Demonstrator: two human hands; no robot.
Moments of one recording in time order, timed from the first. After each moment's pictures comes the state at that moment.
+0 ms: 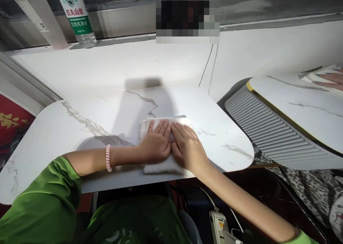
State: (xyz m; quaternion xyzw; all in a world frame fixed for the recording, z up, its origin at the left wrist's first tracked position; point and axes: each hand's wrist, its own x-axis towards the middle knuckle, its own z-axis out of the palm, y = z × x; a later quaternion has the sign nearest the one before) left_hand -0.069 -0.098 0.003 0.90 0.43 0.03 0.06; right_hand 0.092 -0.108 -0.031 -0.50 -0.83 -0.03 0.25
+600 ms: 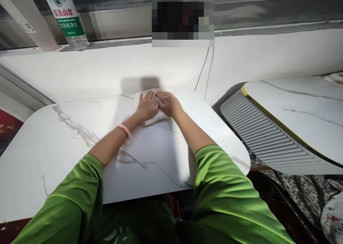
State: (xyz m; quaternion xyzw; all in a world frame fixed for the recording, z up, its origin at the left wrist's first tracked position) left_hand -0.062 0.069 -0.006 0.82 0.57 0.07 0.05; right_hand 0.075 0.099 -0.030 -0.48 -0.84 0.02 0.26
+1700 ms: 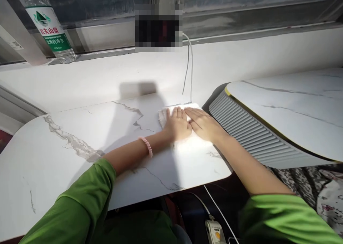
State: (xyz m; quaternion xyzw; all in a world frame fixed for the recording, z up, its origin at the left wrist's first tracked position) left_hand 0.069 0.002 -0.010 0.87 0.48 0.05 0.02; right_hand 0.219 0.004 -0.023 -0.53 -0.84 -0.04 0.12
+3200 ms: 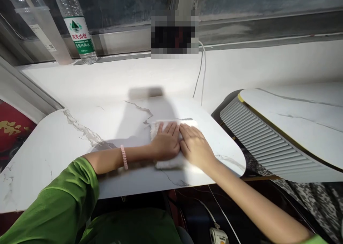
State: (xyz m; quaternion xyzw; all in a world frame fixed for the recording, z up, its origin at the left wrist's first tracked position) left_hand -0.018 -0.059 0.003 0.90 0.43 0.02 0.07; right_hand 0.146 -0.066 -0.039 -0.51 -0.84 -0.08 0.18
